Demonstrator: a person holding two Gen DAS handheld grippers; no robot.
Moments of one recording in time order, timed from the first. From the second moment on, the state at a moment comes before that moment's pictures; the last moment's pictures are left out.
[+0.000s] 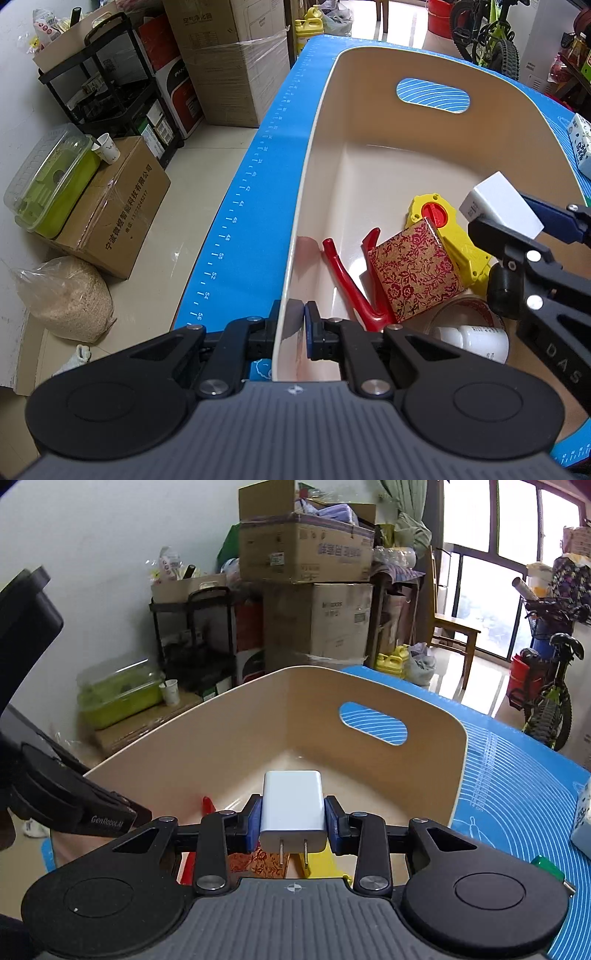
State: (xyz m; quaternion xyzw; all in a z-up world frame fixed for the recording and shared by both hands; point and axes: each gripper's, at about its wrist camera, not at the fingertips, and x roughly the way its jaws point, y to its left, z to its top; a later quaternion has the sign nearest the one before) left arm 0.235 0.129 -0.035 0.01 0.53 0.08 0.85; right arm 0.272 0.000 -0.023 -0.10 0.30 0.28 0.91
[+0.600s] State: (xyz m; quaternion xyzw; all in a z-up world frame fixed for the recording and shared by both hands) left arm 0.236 0.126 -0.034 0.01 0.53 0.08 0.85; right arm 0.283 -0.038 -0.012 -0.03 0.30 0.26 0.92
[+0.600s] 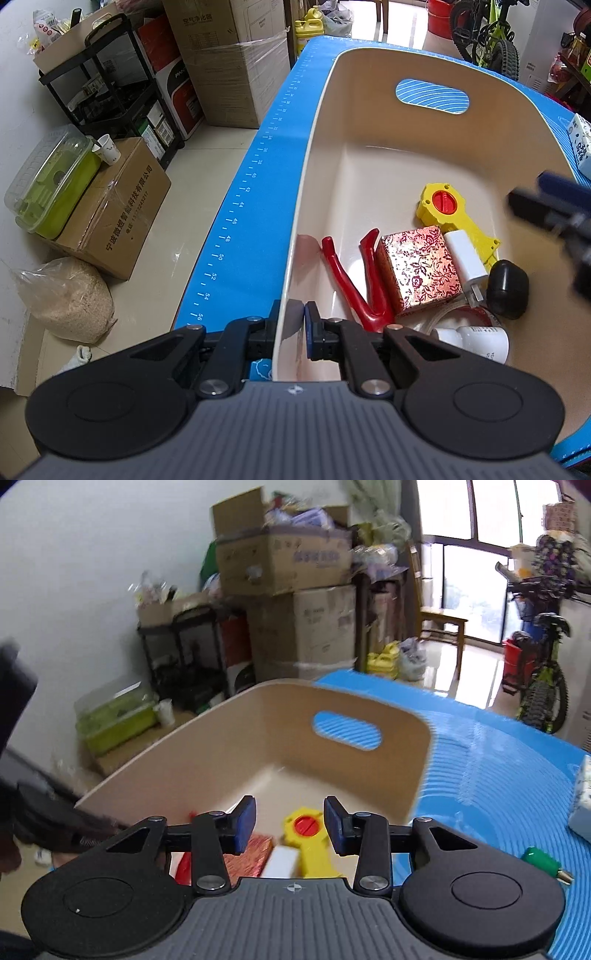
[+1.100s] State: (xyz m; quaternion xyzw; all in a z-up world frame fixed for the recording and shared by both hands) left arm 0.237 0.125 -0.036 0.02 0.53 0.08 0.84; right arm 0.340 -0.155 -0.041 -0.03 0.31 0.12 0.94
